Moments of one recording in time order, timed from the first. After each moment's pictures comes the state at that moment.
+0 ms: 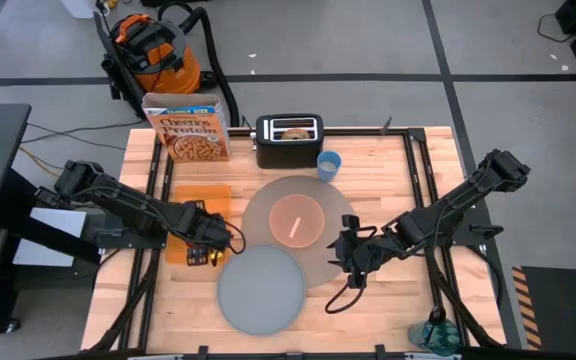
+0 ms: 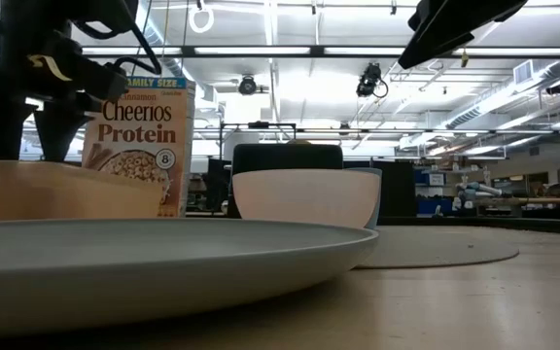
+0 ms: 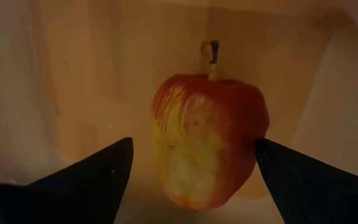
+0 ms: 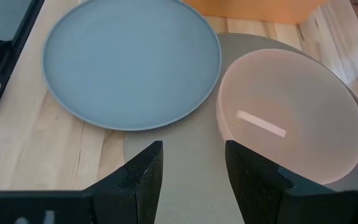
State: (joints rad) left arm -0.31 1.38 0.87 -1.14 -0.17 -0.41; right arm 0.51 1.39 0.98 -0.44 0.39 0.31
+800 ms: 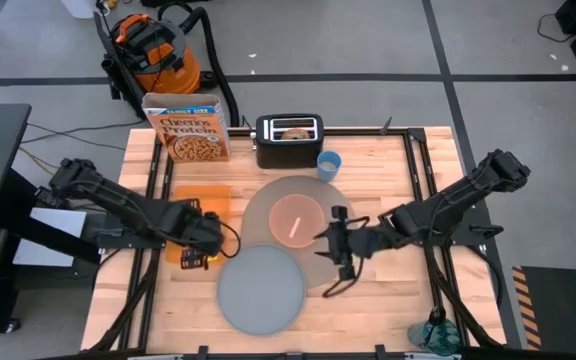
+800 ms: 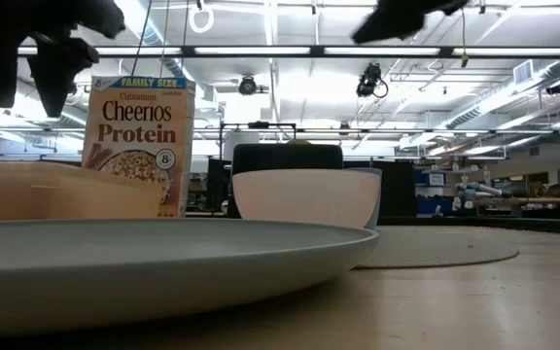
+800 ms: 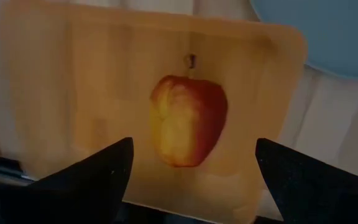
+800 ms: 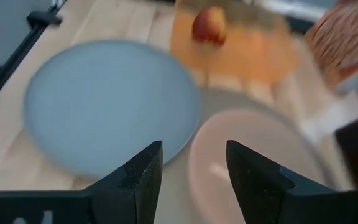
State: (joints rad) left arm -0.40 1.32 1.07 -1.32 -0.19 -0.51; right arm 0.41 1.39 0.98 -0.23 0.39 0.03
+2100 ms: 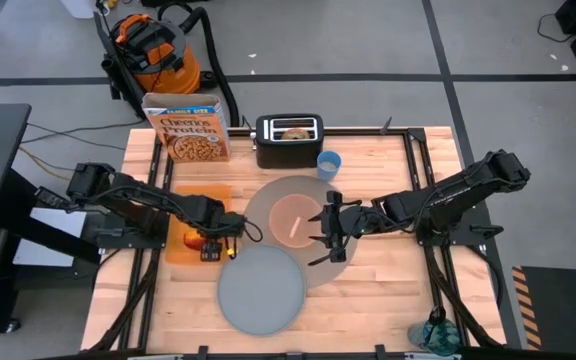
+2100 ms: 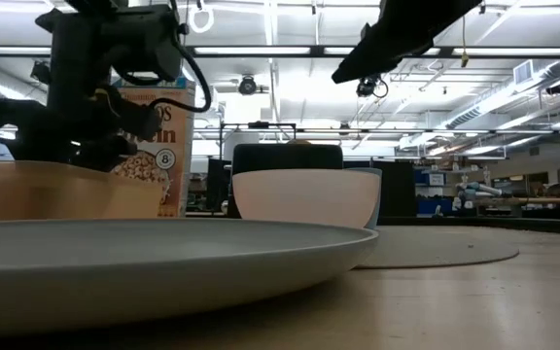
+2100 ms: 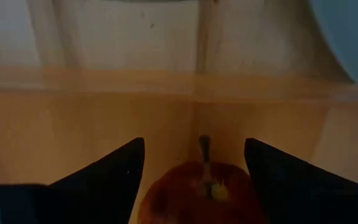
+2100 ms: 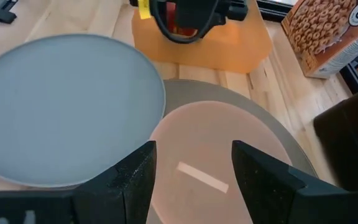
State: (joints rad) left arm -0.13 1.49 0.80 -0.84 -0.05 -0.16; right arm 0.26 1.39 0.91 -0.15 0.31 0.00
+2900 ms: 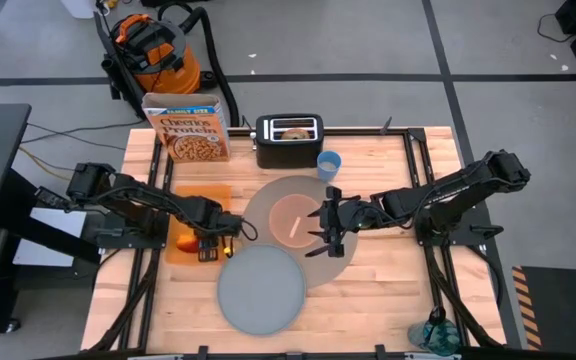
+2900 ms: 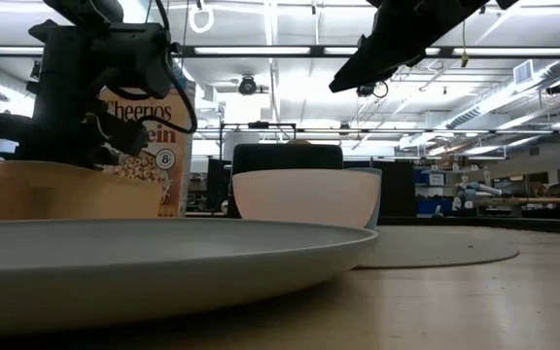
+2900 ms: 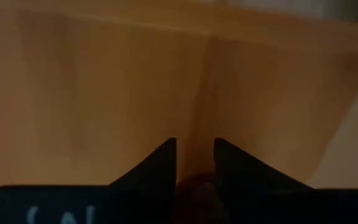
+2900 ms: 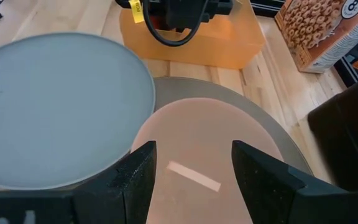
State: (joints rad) left arm -0.13 1.49 0.75 -0.85 -0.02 -0.25; right arm 0.21 1.39 0.89 -0.13 0.29 0.00
